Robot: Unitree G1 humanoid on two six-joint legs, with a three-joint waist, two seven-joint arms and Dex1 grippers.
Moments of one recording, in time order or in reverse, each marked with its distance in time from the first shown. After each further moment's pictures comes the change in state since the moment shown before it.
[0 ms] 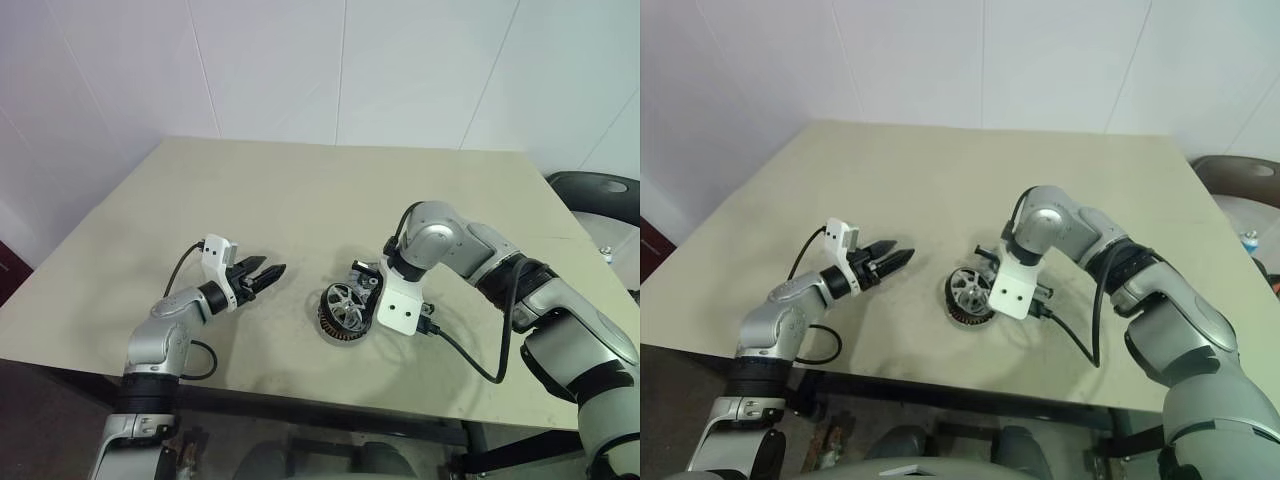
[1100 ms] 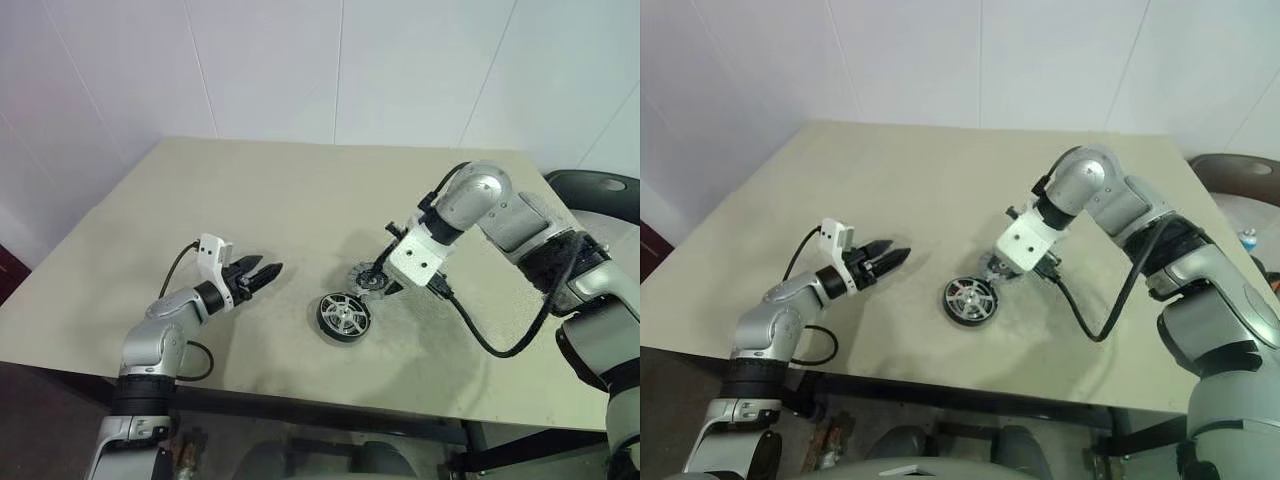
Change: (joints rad) left arm 0.000 0.016 0.008 0.002 -0.020 0.001 0.002; right arm -0.062 -0.101 -0.122 -0.171 0.355 0.507 -0.005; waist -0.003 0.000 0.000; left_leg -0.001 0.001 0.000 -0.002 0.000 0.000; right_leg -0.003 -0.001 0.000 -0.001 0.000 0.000
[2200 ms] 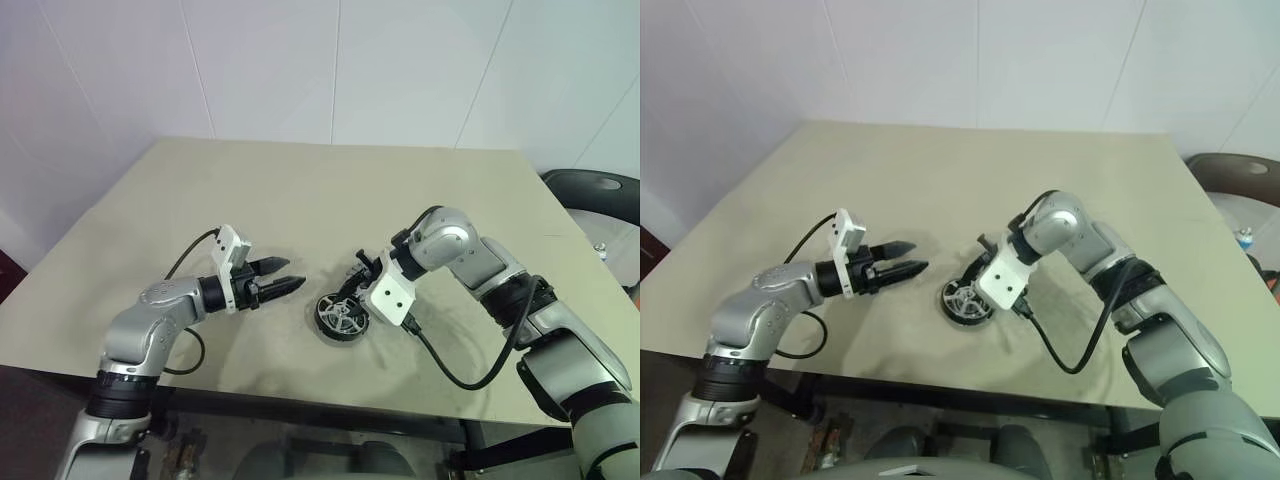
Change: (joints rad) left arm 0.058 0.233 -0.134 -0.306 -0.092 0.168 -0.271; right arm 0.182 0.132 -0.070 0.117 -0.279 -0.418 -0.136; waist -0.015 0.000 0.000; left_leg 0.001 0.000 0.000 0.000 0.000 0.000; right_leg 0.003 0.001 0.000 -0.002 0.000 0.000
